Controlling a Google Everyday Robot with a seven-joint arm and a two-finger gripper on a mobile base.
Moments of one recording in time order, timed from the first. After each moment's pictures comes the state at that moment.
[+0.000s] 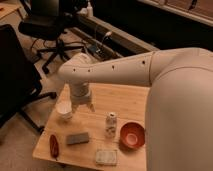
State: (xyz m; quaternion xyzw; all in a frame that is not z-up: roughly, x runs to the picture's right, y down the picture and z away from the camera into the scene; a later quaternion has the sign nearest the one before) arm -0.103 0.101 0.704 -0.26 0.23 0.64 0.68
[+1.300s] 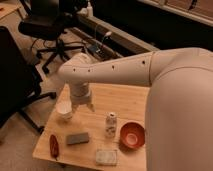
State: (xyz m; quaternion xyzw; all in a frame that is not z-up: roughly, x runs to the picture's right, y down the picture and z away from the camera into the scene) arm -0.103 0.101 0.704 -0.26 0.23 0.64 0.68
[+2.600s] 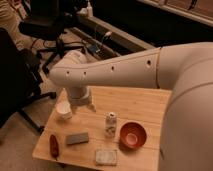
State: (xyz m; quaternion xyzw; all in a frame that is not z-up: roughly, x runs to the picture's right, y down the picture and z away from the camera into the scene) arm -0.091 0.103 0.648 -0.21 0.25 0.66 0.68
